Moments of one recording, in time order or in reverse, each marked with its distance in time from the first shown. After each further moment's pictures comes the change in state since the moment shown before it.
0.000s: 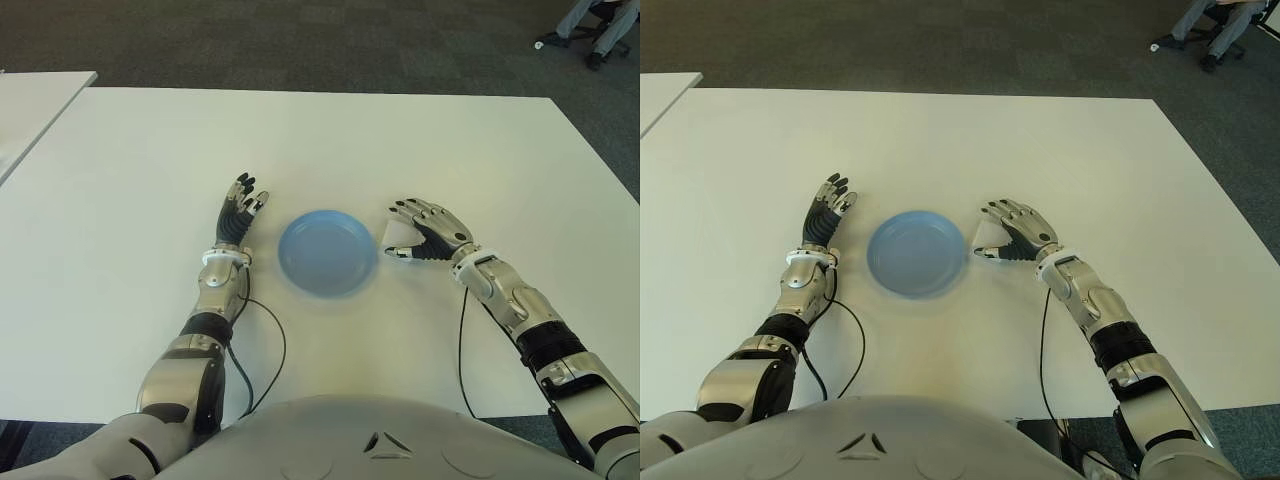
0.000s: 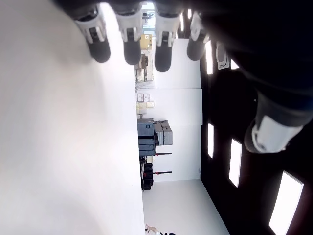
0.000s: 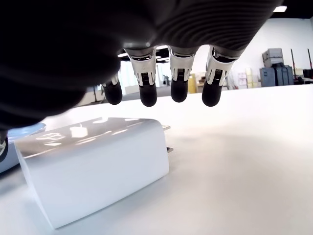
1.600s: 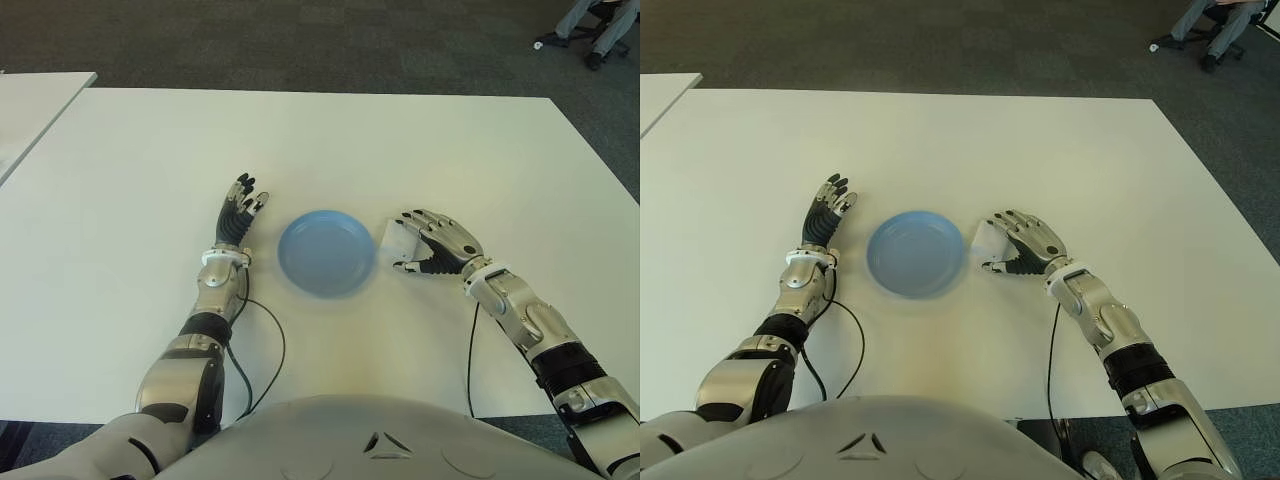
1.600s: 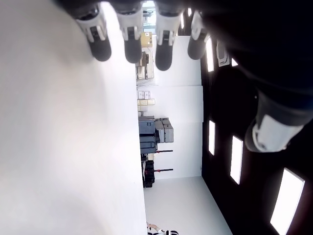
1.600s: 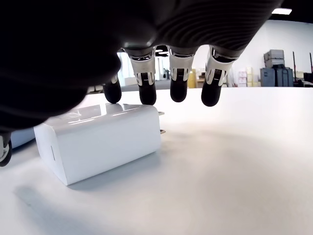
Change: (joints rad) left arm 0.000 0.004 0.000 0.002 0.007 0.002 -0.014; right arm 0.117 -0.051 -0.037 -0.134 -0.042 0.034 0.037
